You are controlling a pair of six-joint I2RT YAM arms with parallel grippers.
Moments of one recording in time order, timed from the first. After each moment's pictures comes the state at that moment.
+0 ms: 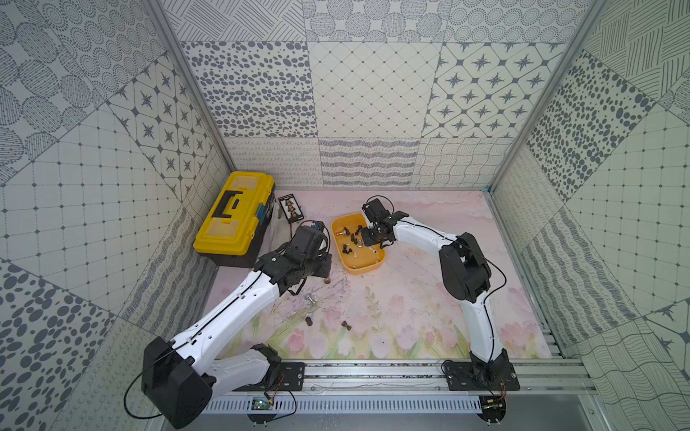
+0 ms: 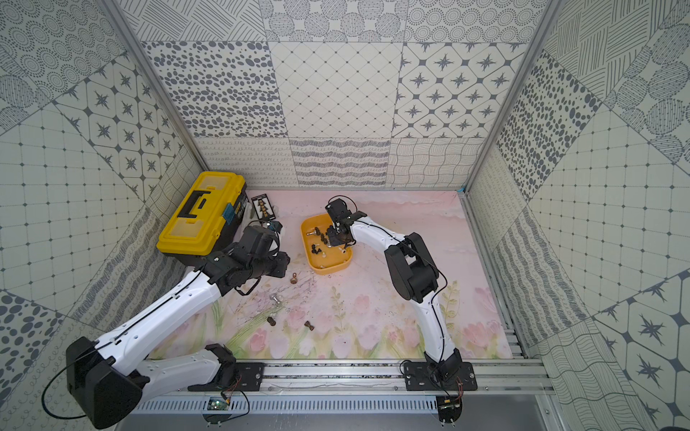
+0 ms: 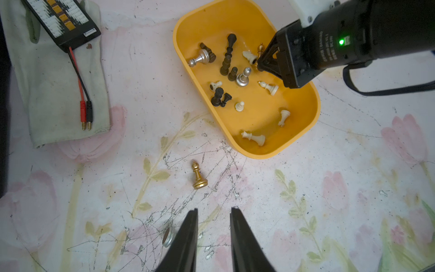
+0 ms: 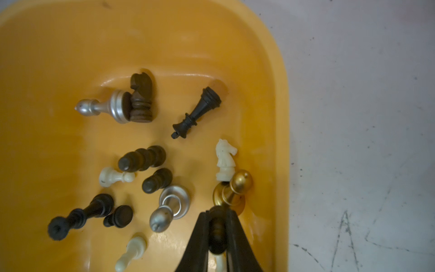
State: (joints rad) left arm -0.51 1.18 1.02 -0.73 -0.10 -0.29; right arm 0.63 2.22 1.78 -0.60 0.09 0.25
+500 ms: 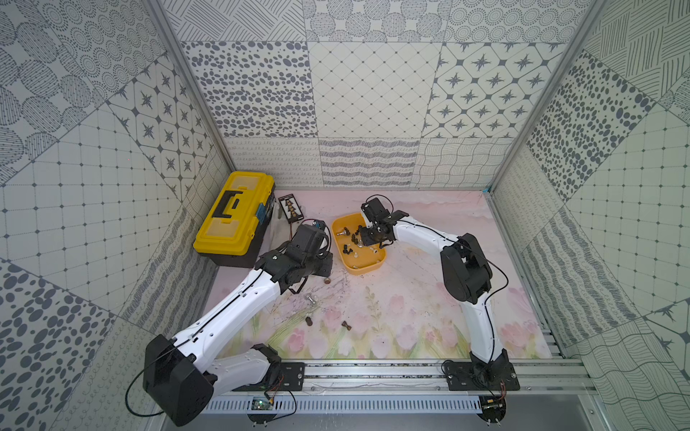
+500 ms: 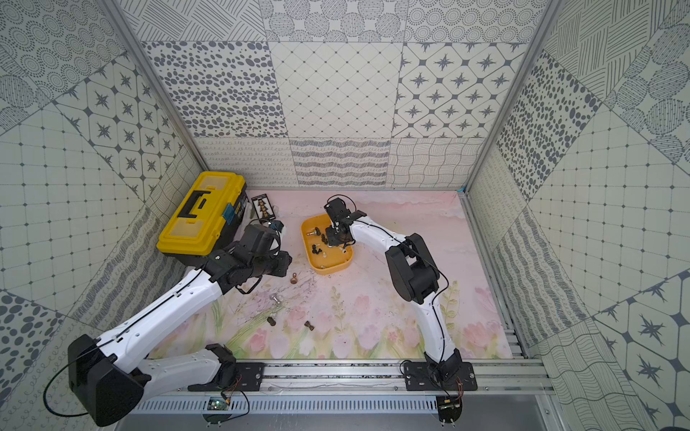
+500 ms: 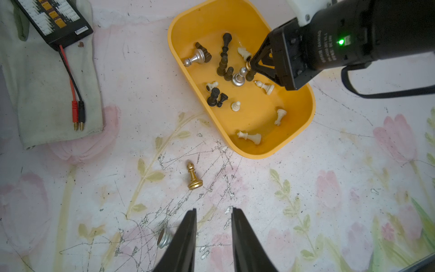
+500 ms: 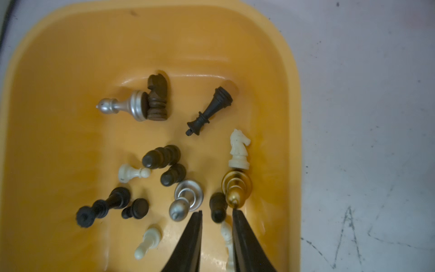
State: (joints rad) left arm -0.51 1.19 1.04 -0.74 -0.08 -0.30; right arm 0.65 2.15 1.75 -0.61 0.07 0.26
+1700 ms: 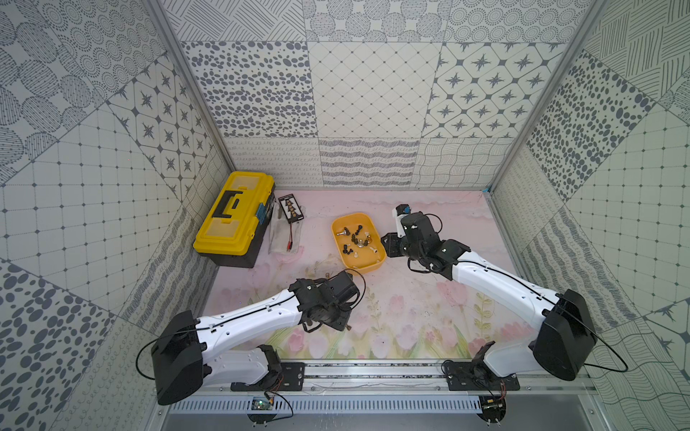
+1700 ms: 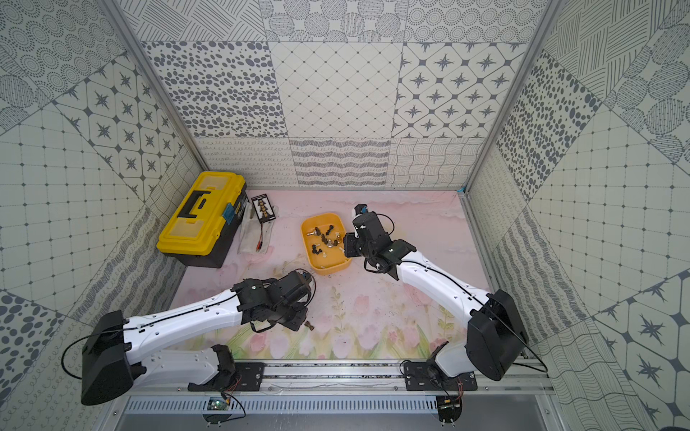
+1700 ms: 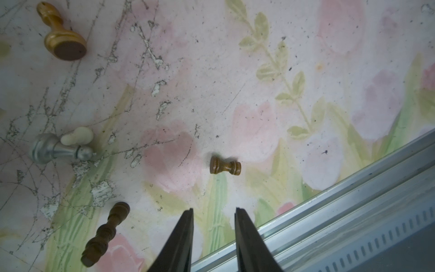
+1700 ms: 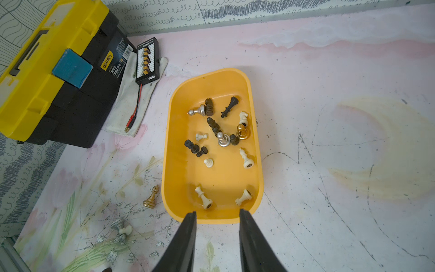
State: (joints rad) left arm -0.95 1.23 0.84 -0.87 -0.05 -0.54; right arm 0.70 1.44 1.12 -0.34 0.09 0.48
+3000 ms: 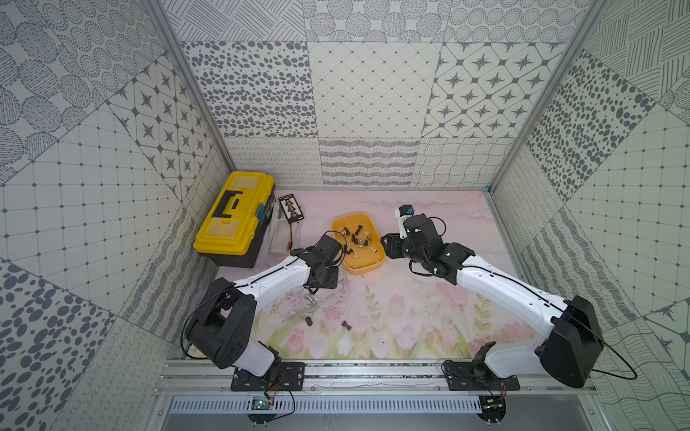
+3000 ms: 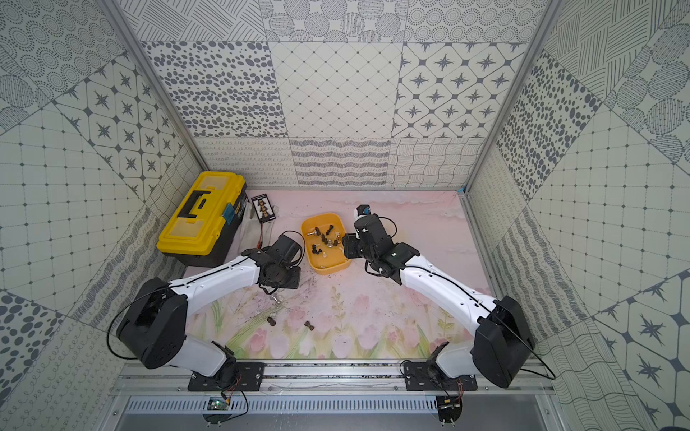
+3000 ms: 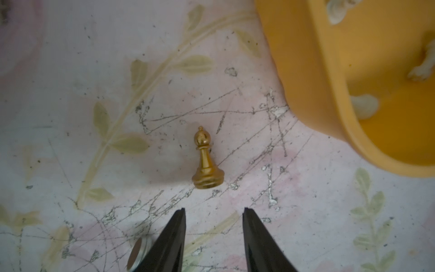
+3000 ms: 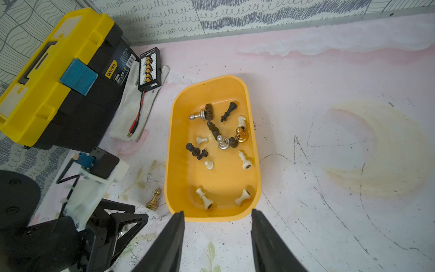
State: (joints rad) left arm -0.51 1.55 0.95 -0.65 -0.08 -0.44; right arm 0.71 1.39 1.10 -0.33 0.13 0.49
